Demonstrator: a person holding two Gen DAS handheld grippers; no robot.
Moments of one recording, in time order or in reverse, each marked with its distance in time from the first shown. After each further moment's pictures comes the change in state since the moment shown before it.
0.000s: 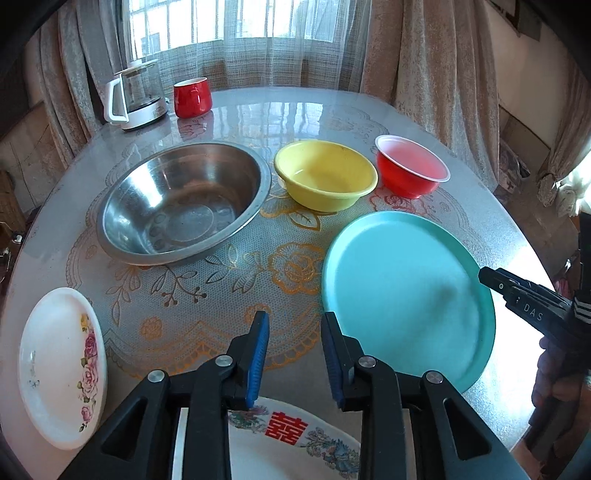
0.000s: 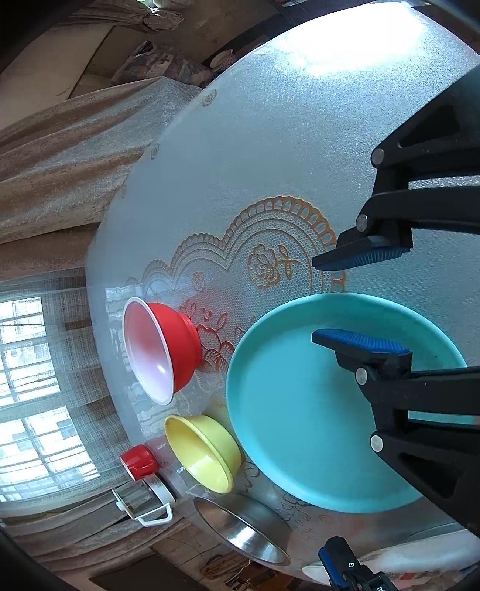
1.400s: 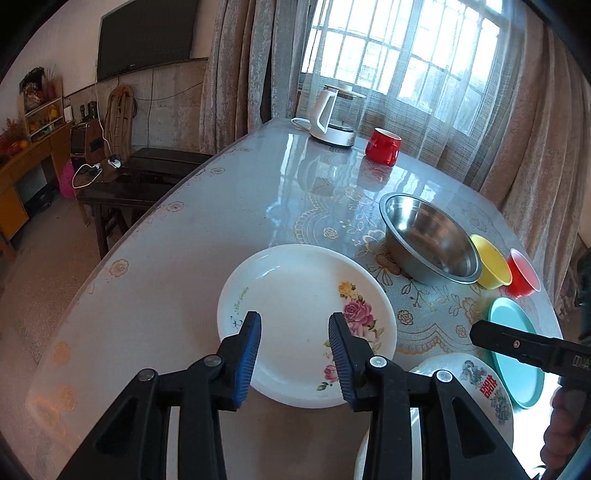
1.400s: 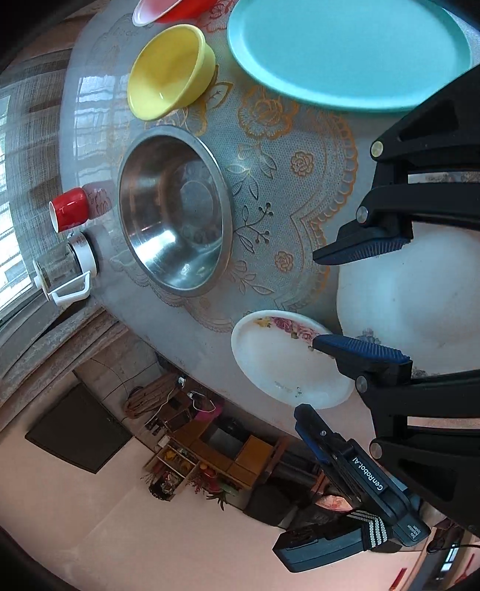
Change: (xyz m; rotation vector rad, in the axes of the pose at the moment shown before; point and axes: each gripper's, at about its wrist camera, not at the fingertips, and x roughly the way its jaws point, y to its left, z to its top) left arm -0.090 0.201 -0.085 -0.428 -0.193 0.222; right arm -0.013 0.262 -0.018 -0.272 0.254 0.670
